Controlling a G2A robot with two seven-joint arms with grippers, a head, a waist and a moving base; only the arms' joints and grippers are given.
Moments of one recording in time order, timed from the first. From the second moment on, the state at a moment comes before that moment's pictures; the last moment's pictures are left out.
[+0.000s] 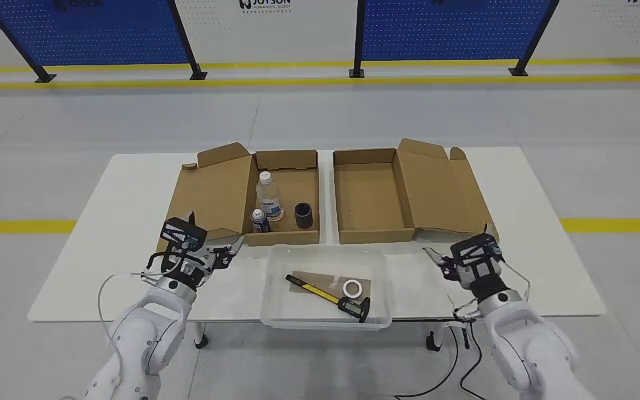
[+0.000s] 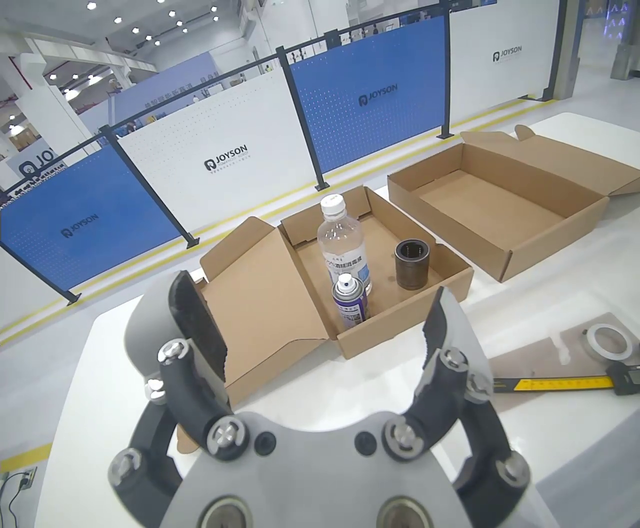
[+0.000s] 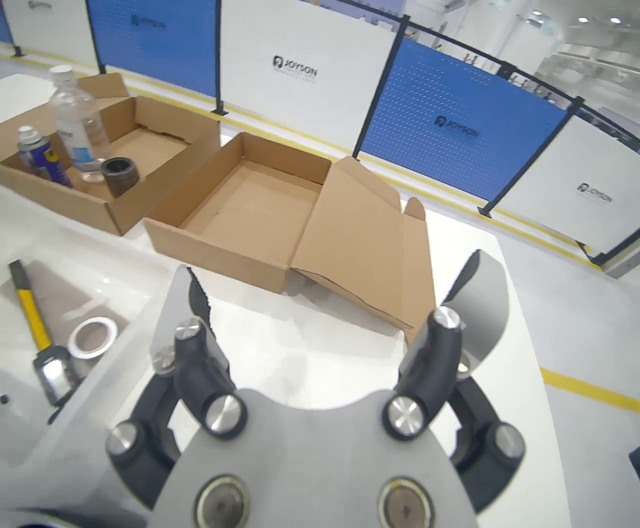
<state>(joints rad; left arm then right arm) 1.66 -1.18 -1.60 -1.91 1.43 -0.22 -0.11 -1.71 -1.15 1.51 -2.06 -1.43 -0.13 0.31</state>
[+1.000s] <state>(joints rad) 1.66 -1.18 -1.60 -1.91 1.43 -0.22 -0.11 -1.34 -1.20 1.09 -2.03 -1.09 -0.19 1.07</state>
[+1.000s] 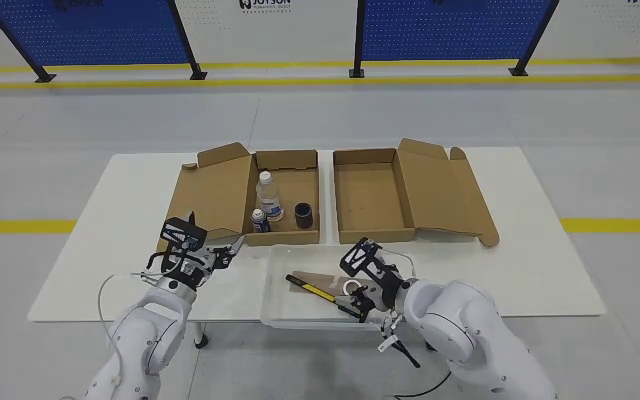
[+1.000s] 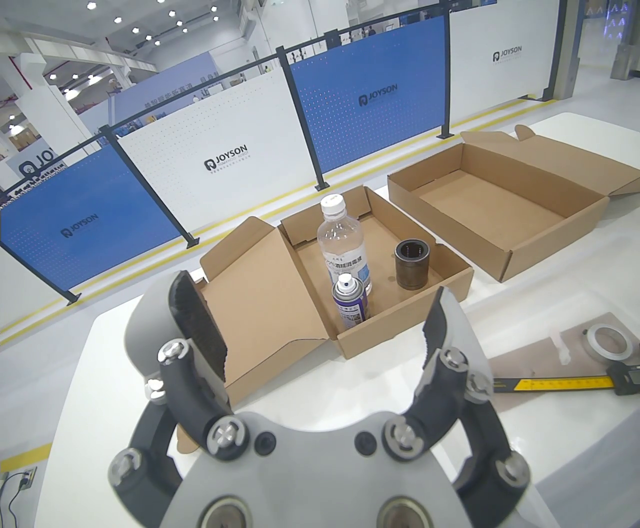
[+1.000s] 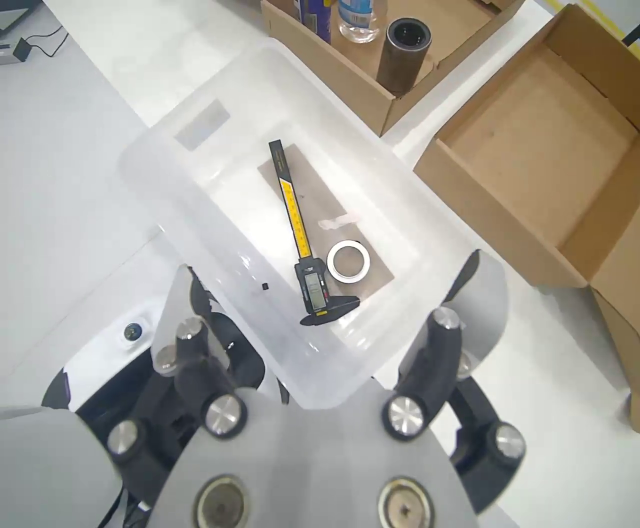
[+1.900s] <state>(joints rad) 1.66 -1.18 -1.60 -1.91 1.43 -0.22 -0.11 -1.19 -1.22 0.97 -1.99 -1.11 -0.11 1.27</state>
